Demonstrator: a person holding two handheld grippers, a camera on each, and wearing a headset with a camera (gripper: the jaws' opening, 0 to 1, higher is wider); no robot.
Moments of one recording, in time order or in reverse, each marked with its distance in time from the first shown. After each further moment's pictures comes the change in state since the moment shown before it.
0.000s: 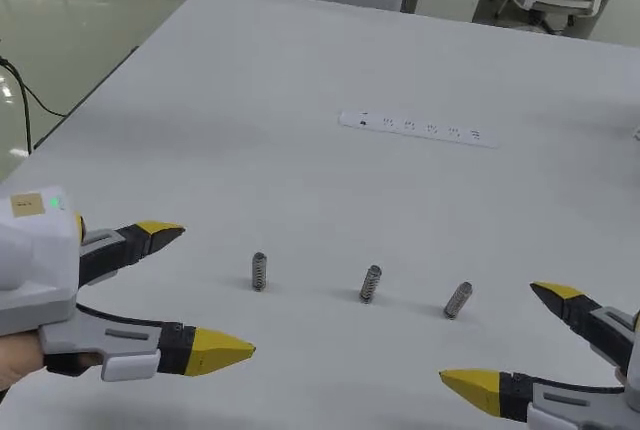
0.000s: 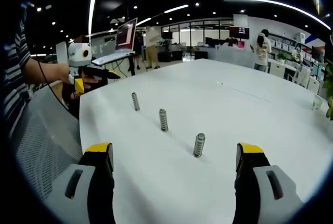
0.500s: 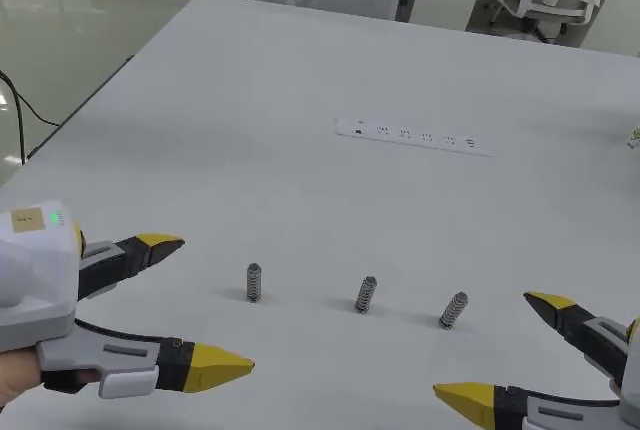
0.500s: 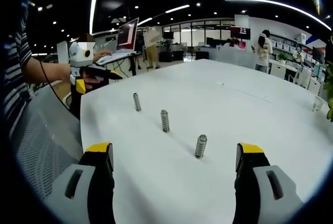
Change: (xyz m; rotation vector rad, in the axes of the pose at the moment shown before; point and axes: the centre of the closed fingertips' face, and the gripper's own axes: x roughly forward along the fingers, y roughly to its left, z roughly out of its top) left arm 0.004 -0.001 0.000 0.004 0.008 -0.007; right arm 0.001 0.002 0.002 -0.007 0.000 0.007
